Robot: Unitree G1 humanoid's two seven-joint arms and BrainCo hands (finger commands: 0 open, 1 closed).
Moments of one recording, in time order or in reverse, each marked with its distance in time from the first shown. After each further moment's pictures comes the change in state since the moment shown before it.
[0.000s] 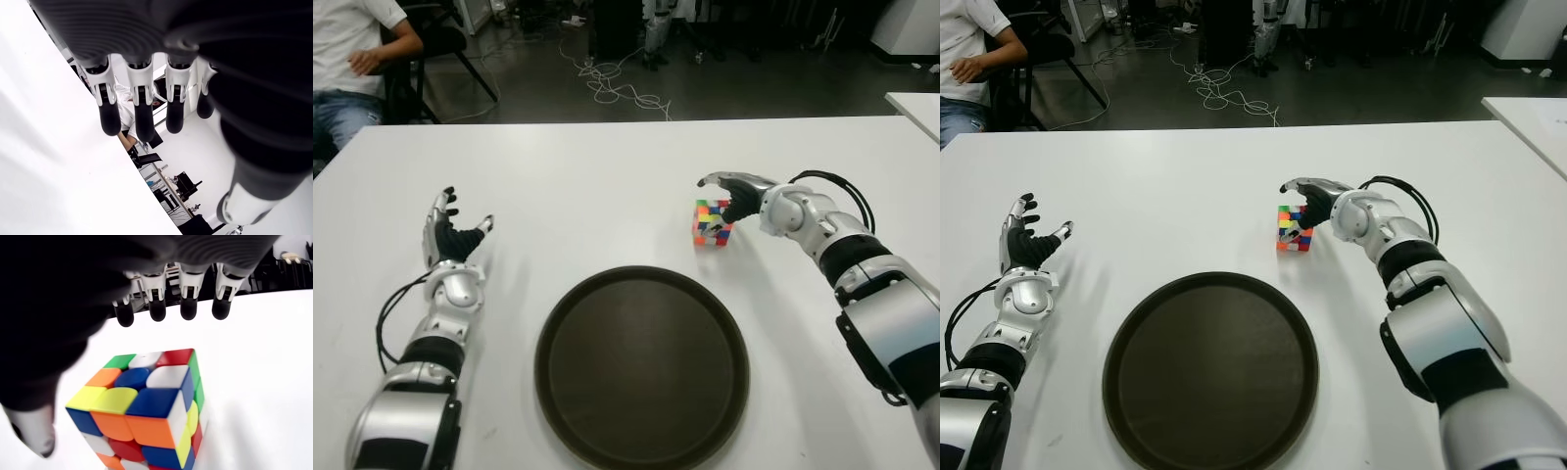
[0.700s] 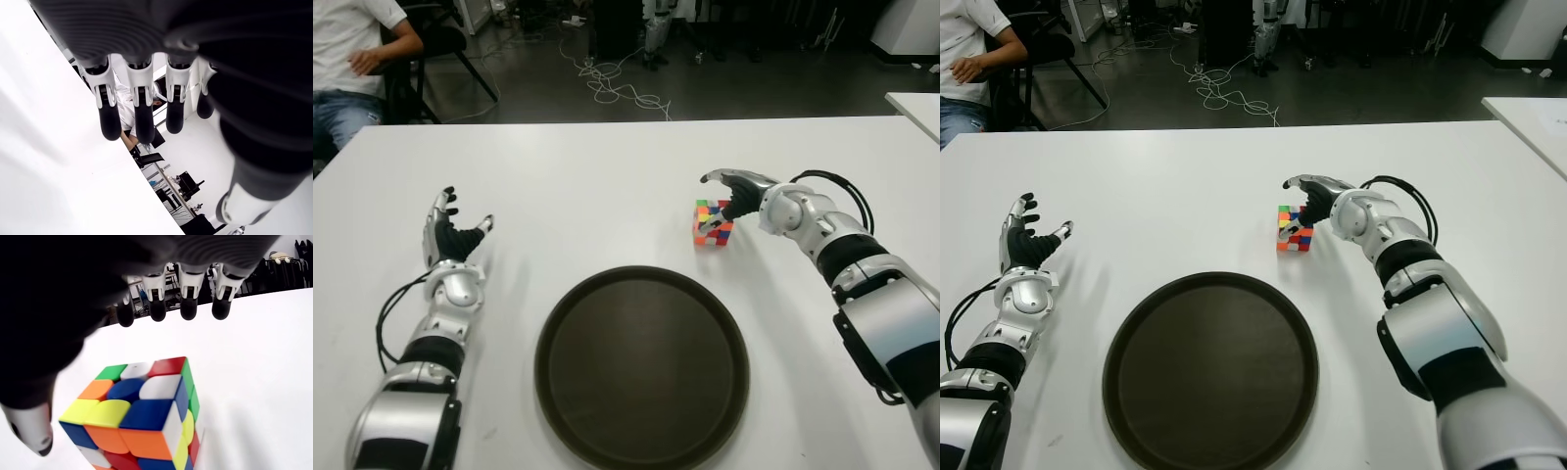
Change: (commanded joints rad) left arm 0.002 0.001 0.001 -0.003 -0.001 -0.003 -0.002; right arm -0.008 0.008 0.009 0.008 -0.018 0.028 -0.011
